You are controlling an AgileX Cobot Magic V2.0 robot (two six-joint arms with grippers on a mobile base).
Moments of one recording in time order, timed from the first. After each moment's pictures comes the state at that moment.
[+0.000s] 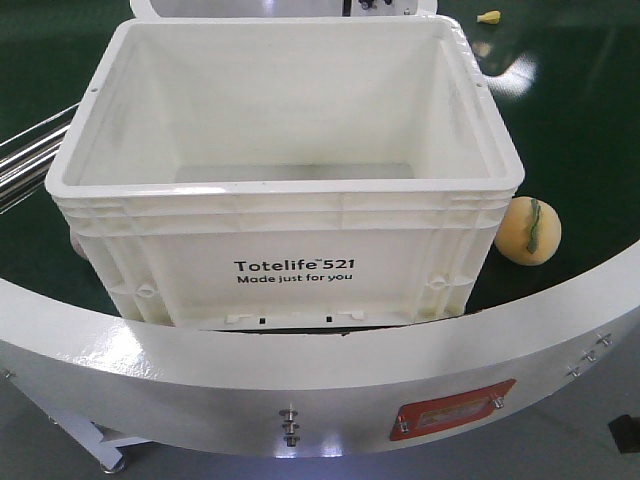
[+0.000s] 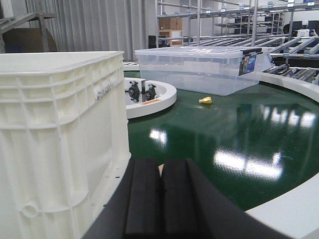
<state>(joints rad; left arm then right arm) 0.05 -0.01 0.03 0.02 0.05 0.04 0.09 -0.01 0.03 0.01 0.03 -0.09</state>
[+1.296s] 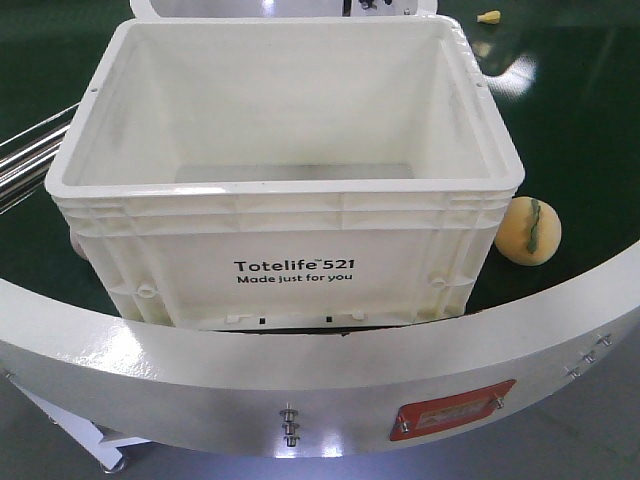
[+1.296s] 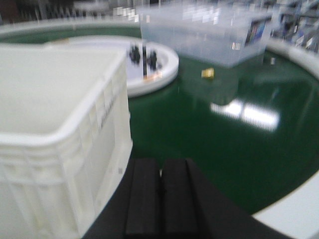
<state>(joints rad) 0.05 0.31 -0.63 -0.02 0.60 0.04 0.09 0.44 -0.49 -0.02 0.39 -0.09</state>
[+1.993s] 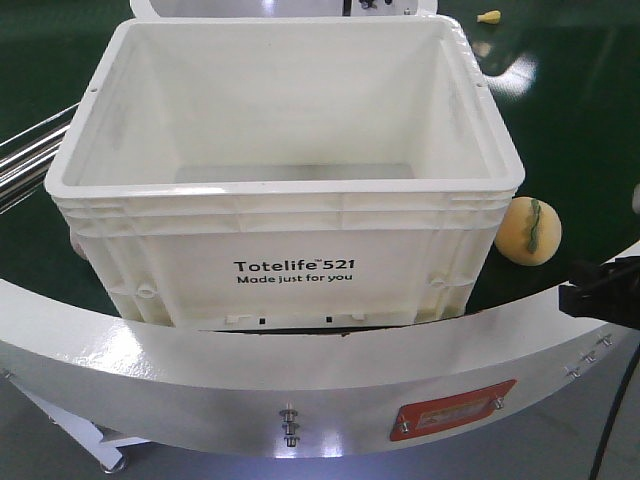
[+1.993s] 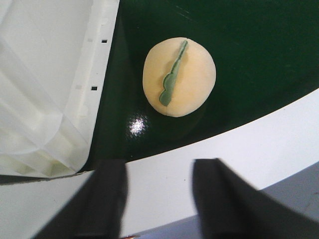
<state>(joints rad) 0.05 0.47 -0.54 -0.02 0.74 0.03 0.09 0.89 -0.54 -0.02 0.50 -0.07</state>
